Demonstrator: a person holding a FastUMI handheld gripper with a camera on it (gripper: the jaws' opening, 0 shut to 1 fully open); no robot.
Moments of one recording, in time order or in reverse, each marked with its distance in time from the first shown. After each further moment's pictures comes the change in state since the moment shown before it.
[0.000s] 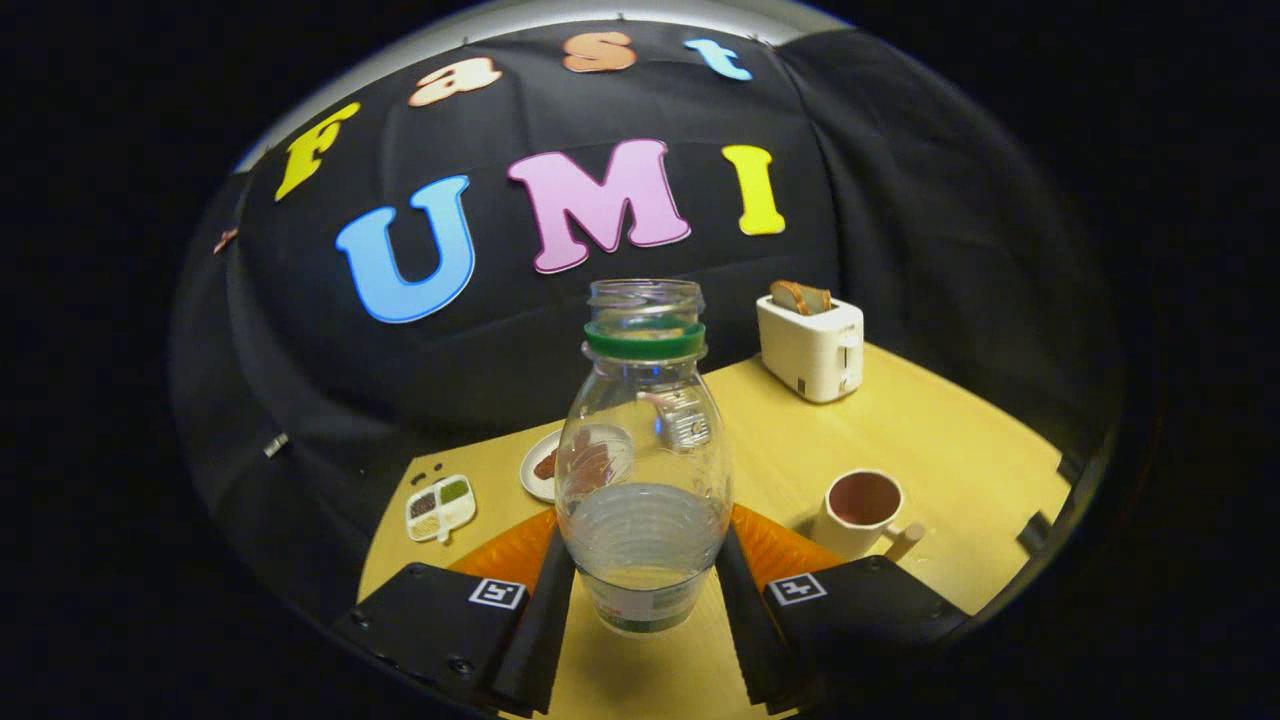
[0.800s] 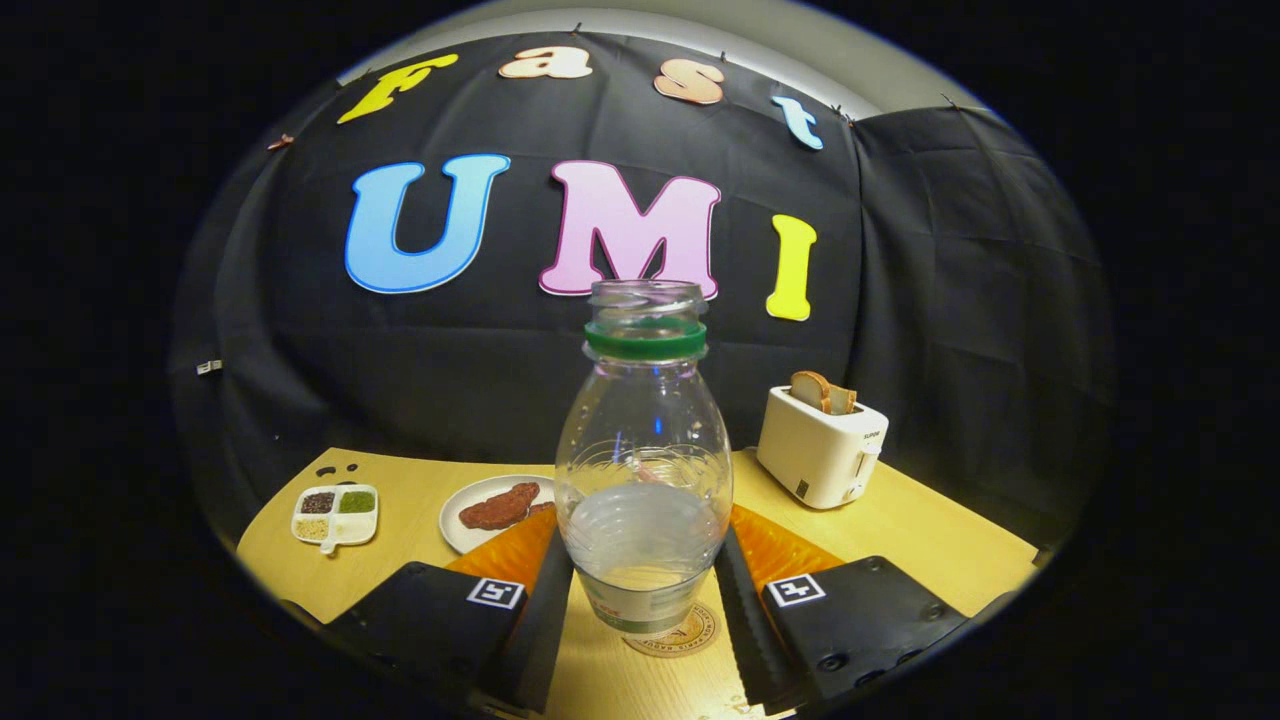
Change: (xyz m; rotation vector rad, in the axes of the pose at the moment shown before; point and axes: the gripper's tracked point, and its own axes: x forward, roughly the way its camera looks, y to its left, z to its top) arm 0.133 -0.008 0.021 -0.206 -0.211 -0.107
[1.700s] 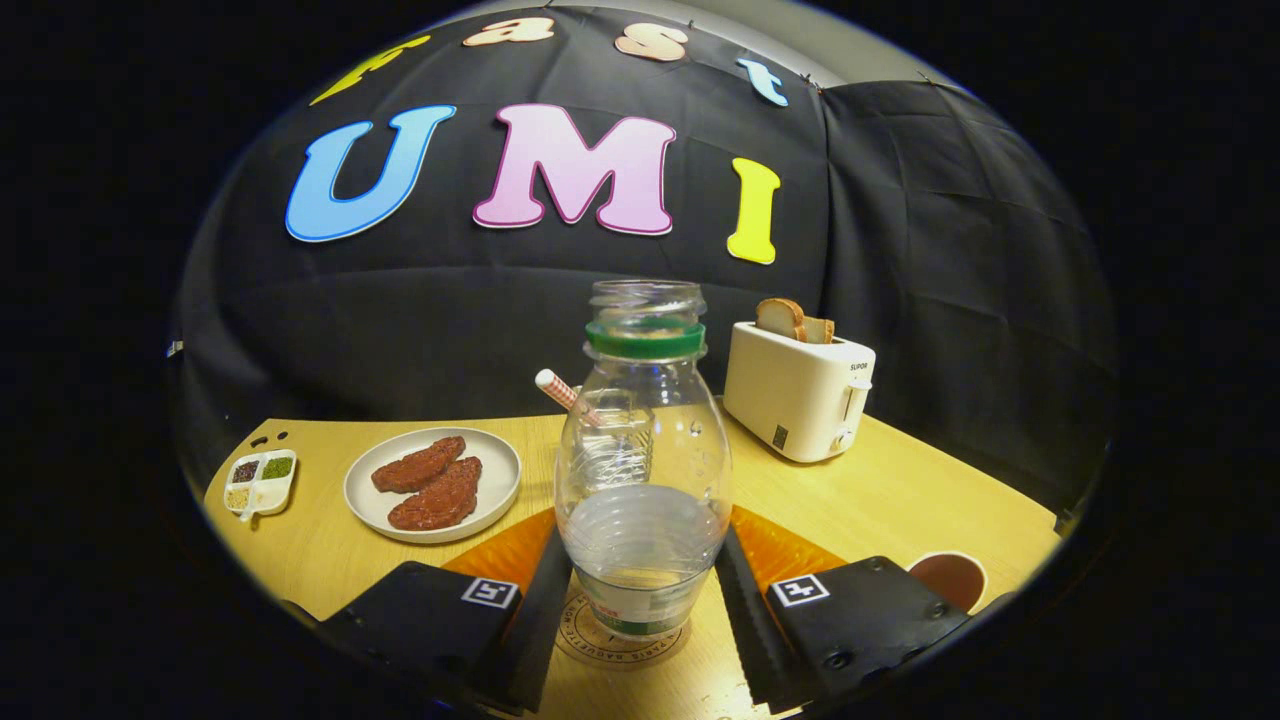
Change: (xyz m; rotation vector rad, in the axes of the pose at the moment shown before) arm 0.040 -0.038 -0.082 0.032 0.111 -0.096
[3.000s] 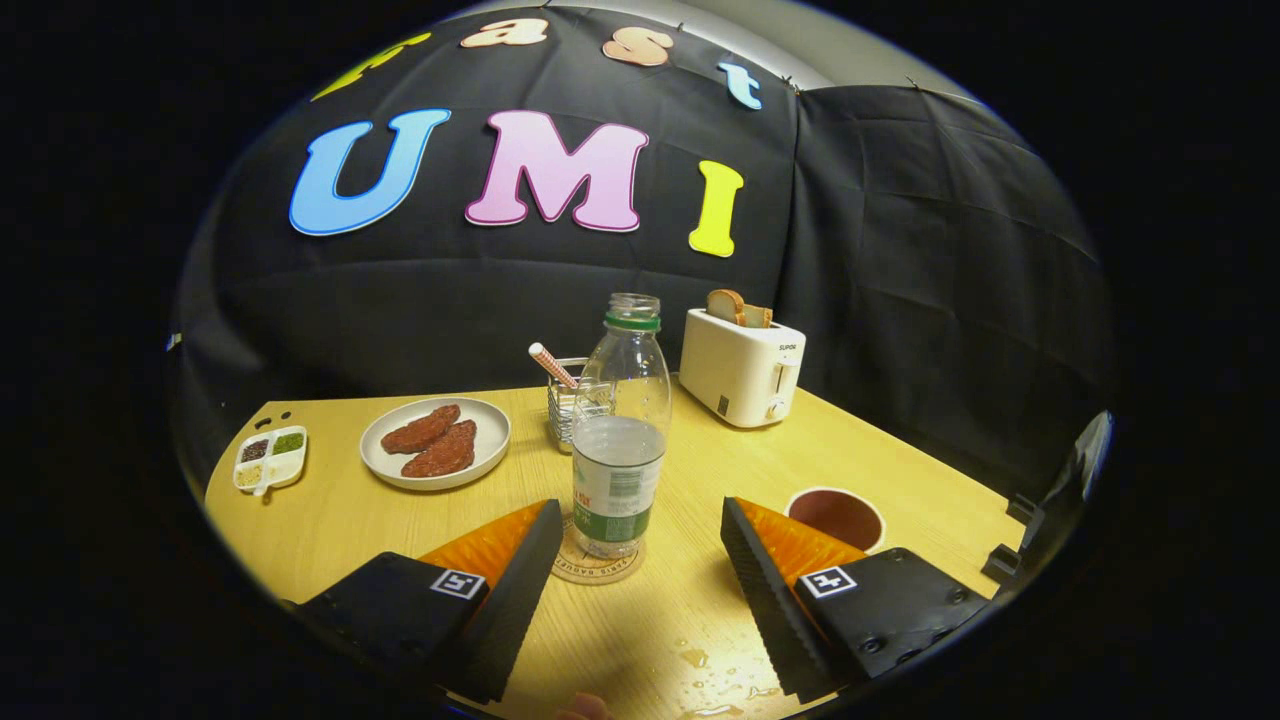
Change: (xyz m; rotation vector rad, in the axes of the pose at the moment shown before) arm -0.109 -0.020 -0.004 -0.017 0.037 -0.086
